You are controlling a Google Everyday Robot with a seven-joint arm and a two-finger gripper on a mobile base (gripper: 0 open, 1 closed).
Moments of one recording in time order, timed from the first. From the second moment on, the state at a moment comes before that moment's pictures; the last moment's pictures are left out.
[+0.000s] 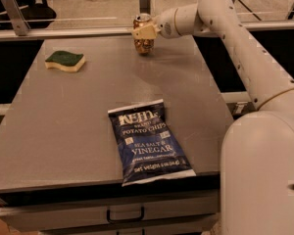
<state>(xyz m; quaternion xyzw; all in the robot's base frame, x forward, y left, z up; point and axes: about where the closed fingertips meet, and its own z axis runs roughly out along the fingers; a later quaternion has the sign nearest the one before) 0.836 -0.003 0.913 -0.41 0.71 0.25 0.51</state>
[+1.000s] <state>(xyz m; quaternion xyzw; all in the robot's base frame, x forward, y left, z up) 0.768 -0.030 0.945 -0.52 0.70 0.18 0.46</state>
